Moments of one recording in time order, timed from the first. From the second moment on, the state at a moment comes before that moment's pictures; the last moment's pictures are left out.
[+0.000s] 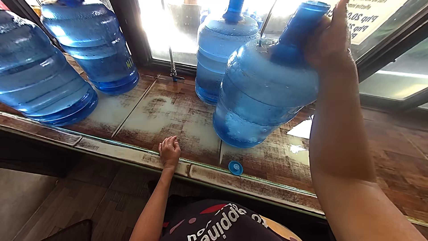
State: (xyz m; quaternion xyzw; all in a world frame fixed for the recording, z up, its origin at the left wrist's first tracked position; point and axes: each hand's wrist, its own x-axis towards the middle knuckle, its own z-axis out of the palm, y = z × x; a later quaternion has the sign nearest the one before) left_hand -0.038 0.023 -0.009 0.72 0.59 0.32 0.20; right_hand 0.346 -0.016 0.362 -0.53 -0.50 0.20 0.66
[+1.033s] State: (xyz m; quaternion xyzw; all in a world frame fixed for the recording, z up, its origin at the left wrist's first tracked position) left_hand -0.038 0.024 -0.009 0.72 0.59 0.31 0.20; right_hand 0.346 -0.015 0.362 -0.54 -0.47 0.20 0.67
